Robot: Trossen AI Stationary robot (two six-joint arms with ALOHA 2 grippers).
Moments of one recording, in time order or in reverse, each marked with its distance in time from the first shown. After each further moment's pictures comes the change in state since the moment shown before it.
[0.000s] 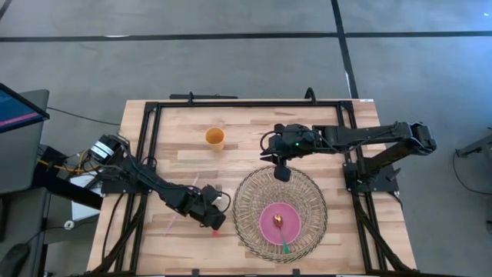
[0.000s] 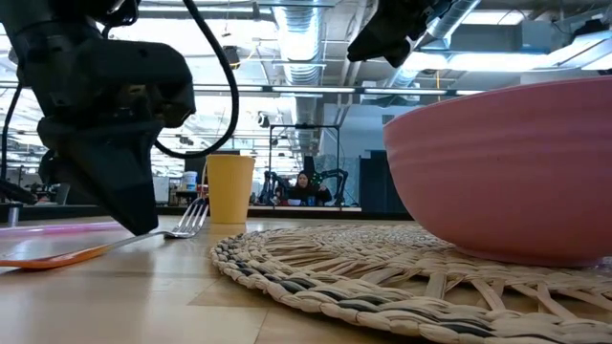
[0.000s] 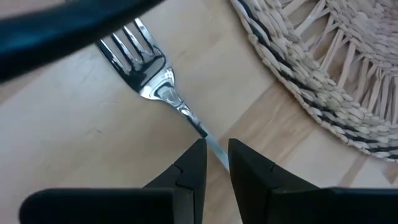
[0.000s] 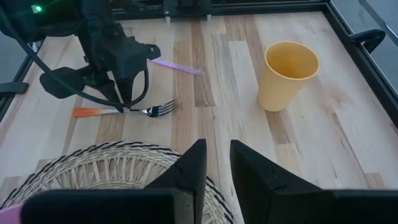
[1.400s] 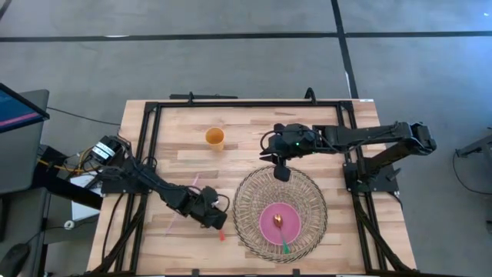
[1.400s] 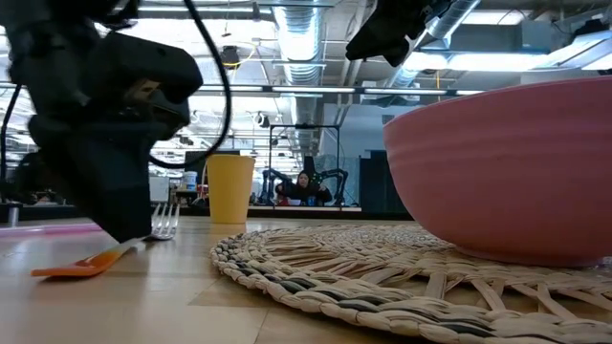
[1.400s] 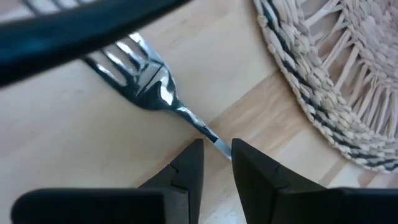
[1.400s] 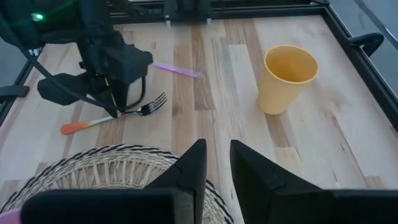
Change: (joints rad) left arm 0.002 0.018 0.002 0.022 0.066 -0.167; right arm -0.001 0.000 0.000 0.012 0.000 0.000
